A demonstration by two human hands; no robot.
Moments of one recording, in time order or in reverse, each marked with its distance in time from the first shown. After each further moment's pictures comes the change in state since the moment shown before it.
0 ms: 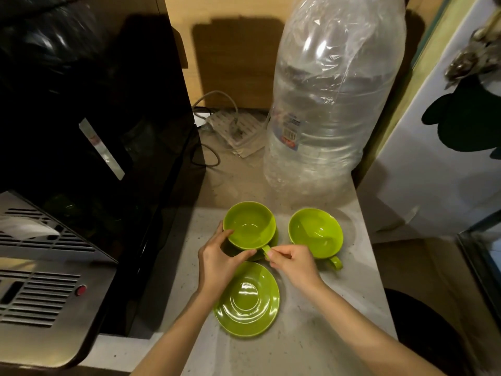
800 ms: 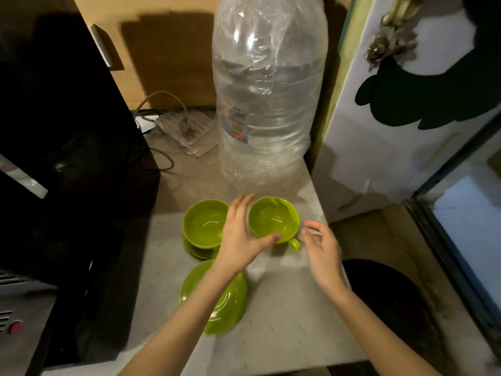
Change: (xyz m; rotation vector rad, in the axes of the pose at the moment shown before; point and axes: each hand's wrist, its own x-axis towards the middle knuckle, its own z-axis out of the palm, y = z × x) left_hand 0.000 0.083 0.052 -0.086 -0.283 0.330; right_hand -0.030 0.026 -0.086 0.103 0.510 -0.060
